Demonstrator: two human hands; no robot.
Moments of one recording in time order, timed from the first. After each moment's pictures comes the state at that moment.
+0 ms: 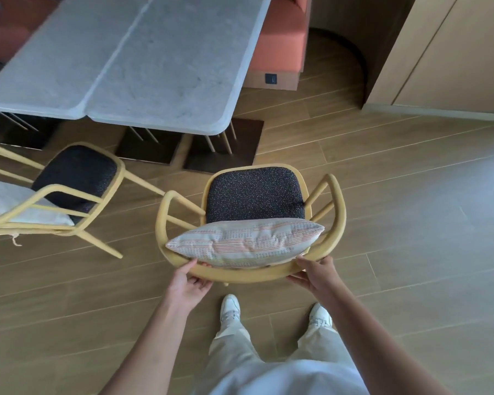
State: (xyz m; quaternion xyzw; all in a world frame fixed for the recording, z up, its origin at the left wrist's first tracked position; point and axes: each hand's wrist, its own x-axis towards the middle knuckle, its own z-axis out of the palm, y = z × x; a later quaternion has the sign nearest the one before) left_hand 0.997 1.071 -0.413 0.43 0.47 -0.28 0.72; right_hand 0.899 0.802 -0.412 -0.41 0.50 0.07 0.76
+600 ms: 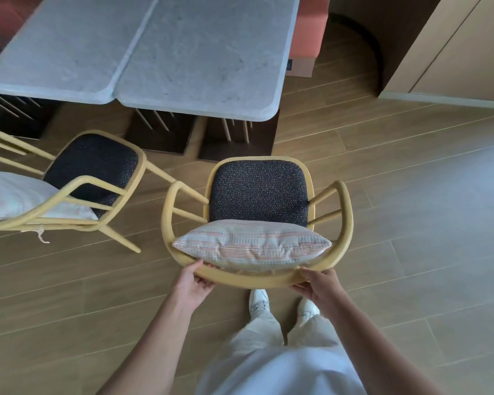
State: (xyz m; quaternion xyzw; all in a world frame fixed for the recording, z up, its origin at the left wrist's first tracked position) left_hand 1.067 1.246 -0.438 0.46 0.46 -0.33 0.68; right_hand 0.944 0.989 -0.434 -0.37 0.57 0.08 0.73
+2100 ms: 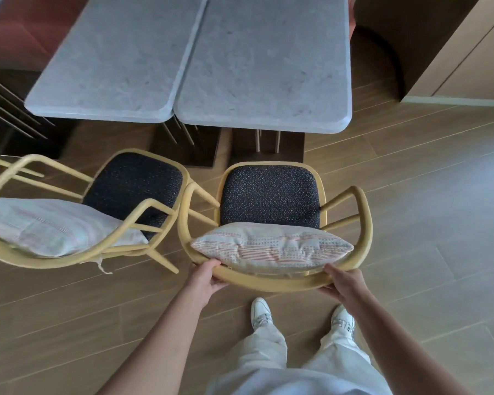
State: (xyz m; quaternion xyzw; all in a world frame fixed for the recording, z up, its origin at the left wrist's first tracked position) left_hand 1.240 1.428 -0.435 0.59 0.37 -0.36 0.62; right_hand 1.081 1.164 -0.438 -0.43 0.61 0.02 0.67
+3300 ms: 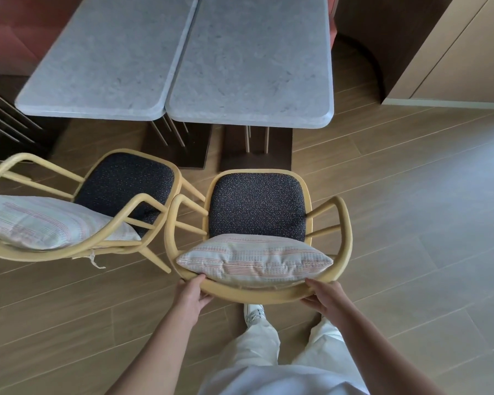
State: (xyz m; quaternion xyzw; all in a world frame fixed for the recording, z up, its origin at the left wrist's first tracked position) left_hand 1.185 1.469 -0.450 0.60 0.41 -0.32 0.60; right_hand 1.033 1.207 -0.446 -0.39 0.62 0.09 0.67
